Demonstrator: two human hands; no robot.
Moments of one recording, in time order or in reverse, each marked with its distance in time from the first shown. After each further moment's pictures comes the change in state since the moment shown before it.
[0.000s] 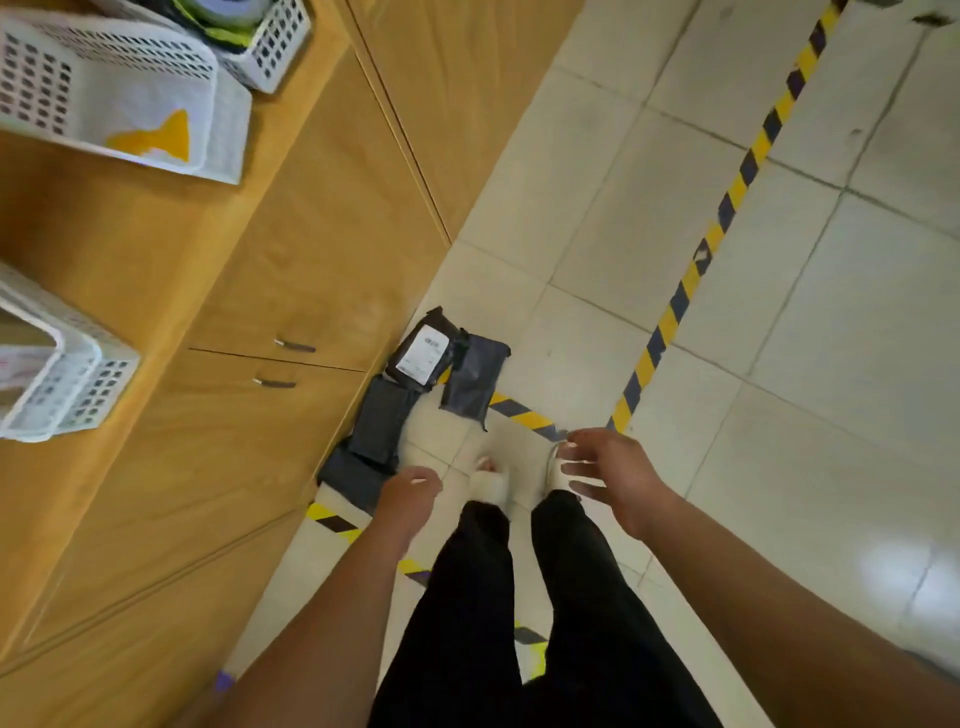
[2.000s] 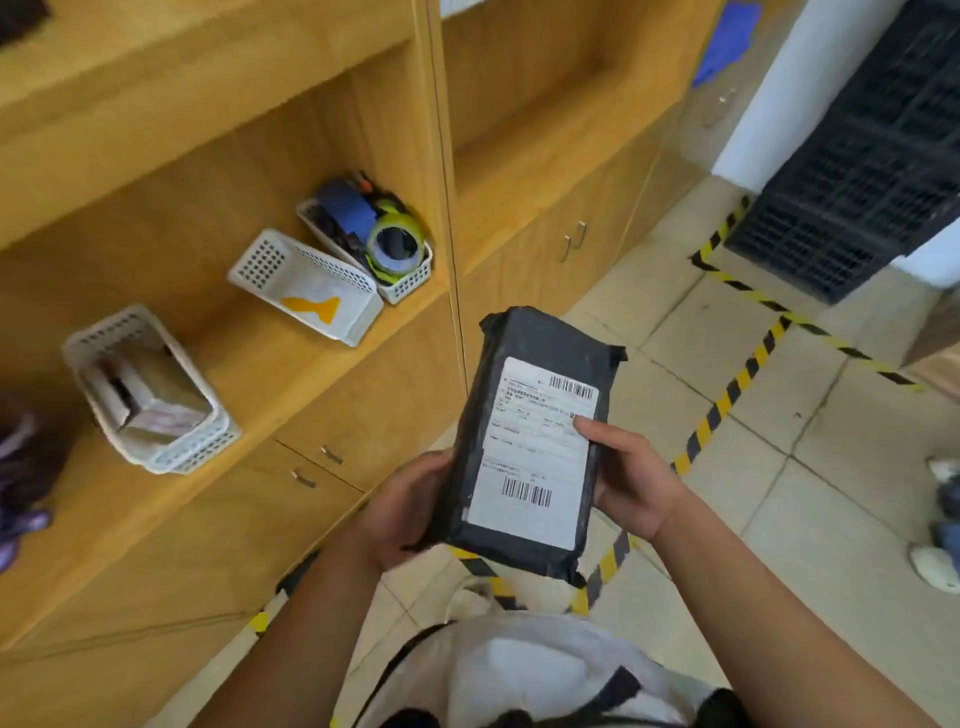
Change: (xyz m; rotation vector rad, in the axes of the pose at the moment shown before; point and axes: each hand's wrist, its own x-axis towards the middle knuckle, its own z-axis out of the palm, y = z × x) left_hand -0.225 0.179 -0.068 -0.722 -0.503 0.555; right_hand -0.178 -0.212 -0.018 -0.003 -0.656 -0.374
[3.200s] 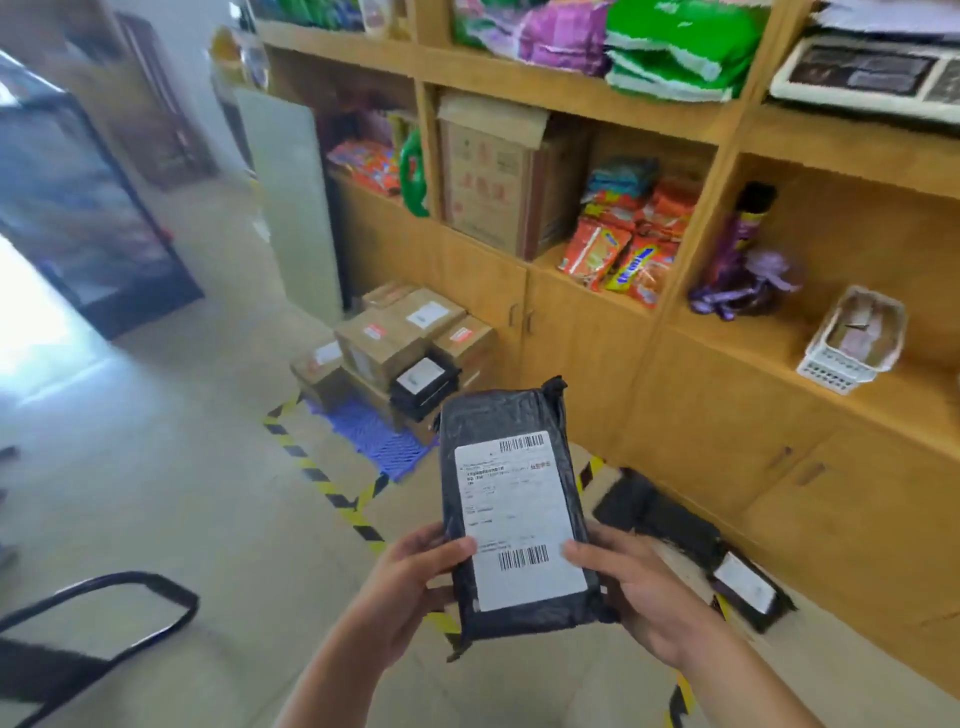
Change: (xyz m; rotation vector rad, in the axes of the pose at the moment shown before) left_hand -0.478 -0.512 0.203 -0.775 1.237 0.703; right_hand -0.342 0.364 0.081 -1.211 -1.102 0.426
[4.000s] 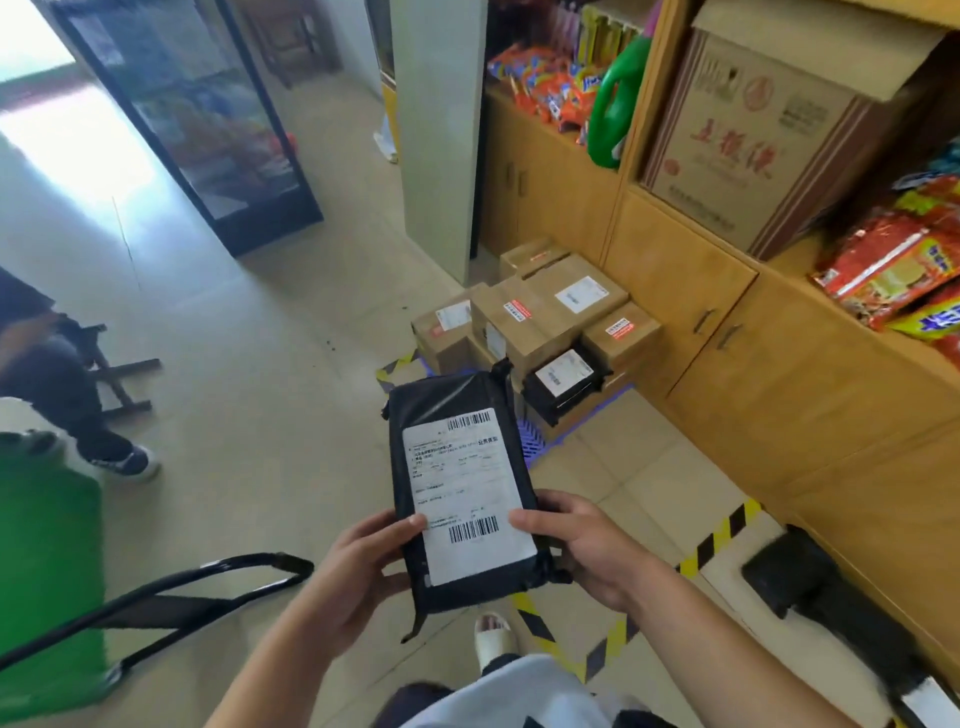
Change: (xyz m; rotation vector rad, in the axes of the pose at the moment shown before) left_hand 0.114 0.141 -0.333 -0.237 0.364 -0.105; right_hand 0.328 -0.112 0.272 -0.120 -0.285 0.219
